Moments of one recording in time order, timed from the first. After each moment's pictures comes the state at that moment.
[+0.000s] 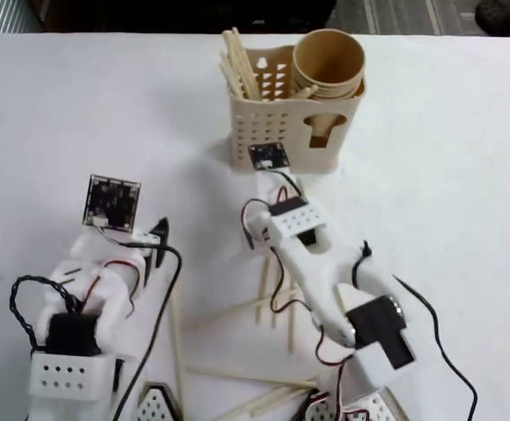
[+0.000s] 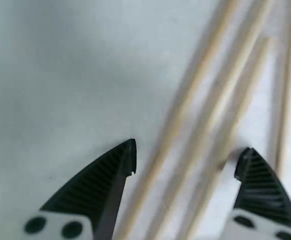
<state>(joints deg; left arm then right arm) -2.1 -79.4 73.5 54.2 -7.7 -28.0 4.2 35.3 46.9 -10.9</state>
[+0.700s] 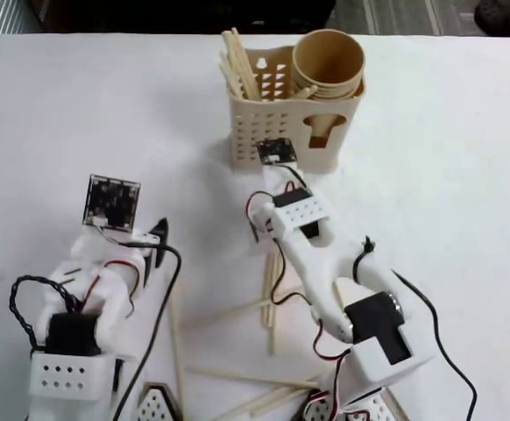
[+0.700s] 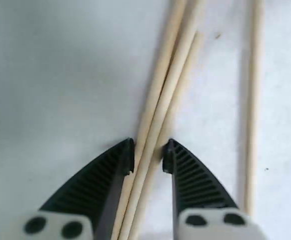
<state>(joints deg) -2.1 -79.4 73.5 54.2 -7.7 -27.2 7.2 33.1 52.2 -10.9</state>
